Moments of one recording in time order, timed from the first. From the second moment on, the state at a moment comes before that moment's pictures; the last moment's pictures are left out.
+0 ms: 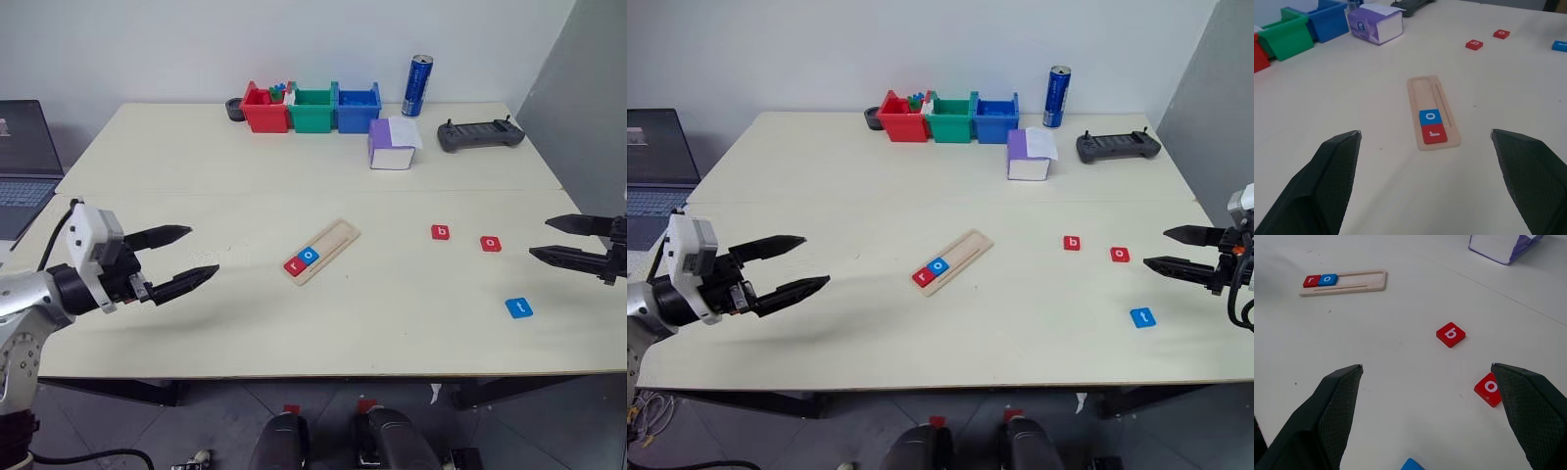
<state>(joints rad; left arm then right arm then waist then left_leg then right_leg) -0.06 0.89 0.46 -0.21 -0.62 0.46 -1.09 -0.37 -1.11 -0.32 0.22 0.49 0.57 1.32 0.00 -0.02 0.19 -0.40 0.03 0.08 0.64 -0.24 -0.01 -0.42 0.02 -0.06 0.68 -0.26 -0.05</state>
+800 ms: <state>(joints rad) -0.28 0.57 -0.04 0.02 -0.26 0.29 -0.85 -0.42 -0.76 -0.07 -0.23 0.61 0.74 1.07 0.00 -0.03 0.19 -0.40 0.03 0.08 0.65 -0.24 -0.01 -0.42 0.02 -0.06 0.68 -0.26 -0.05</state>
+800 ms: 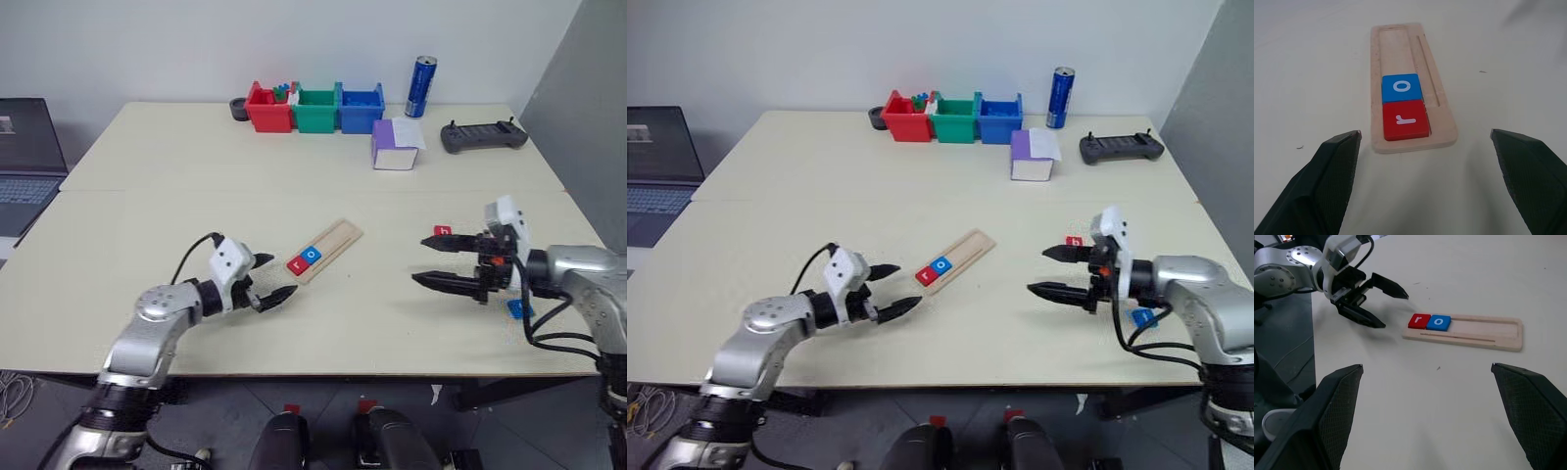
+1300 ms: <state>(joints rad) -0.37 0.49 -0.07 0.21 -0.17 0.17 -0.80 -0.41 -0.76 -0.05 -0.24 0.61 0.75 1.04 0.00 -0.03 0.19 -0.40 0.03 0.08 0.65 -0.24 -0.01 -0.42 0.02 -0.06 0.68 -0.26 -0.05</state>
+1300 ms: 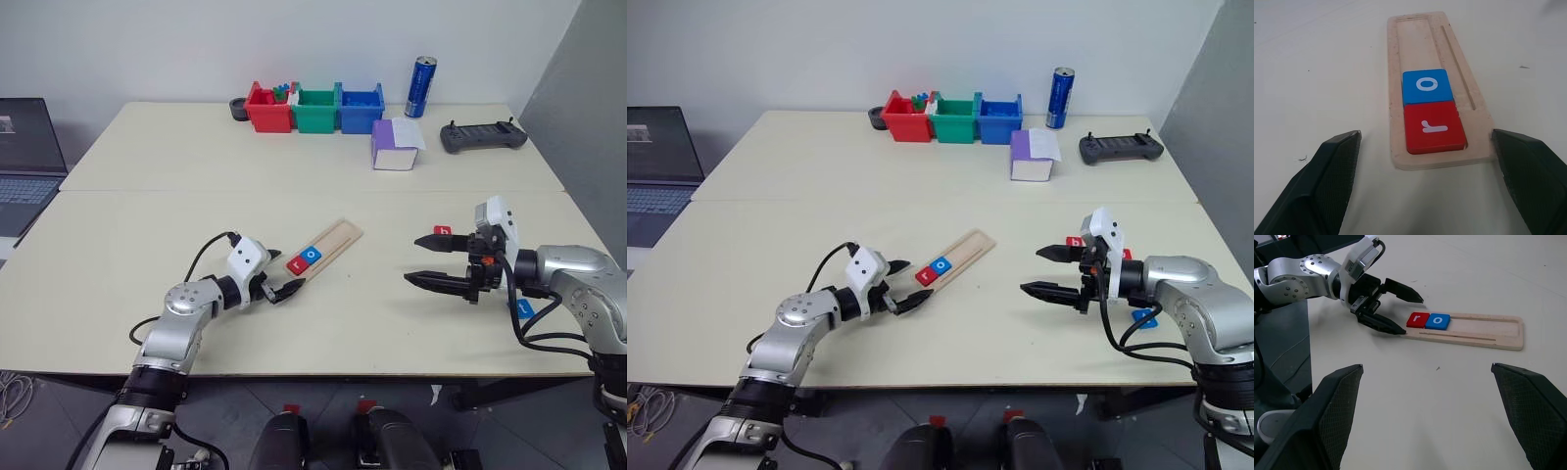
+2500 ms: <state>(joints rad) -0.42 0.42 -0.10 0.29 -0.13 0.17 -0.78 -0.41 -0.76 -0.03 -0.24 0.61 0.75 1.02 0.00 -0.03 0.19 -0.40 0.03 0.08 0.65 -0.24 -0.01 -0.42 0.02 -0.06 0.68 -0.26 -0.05</state>
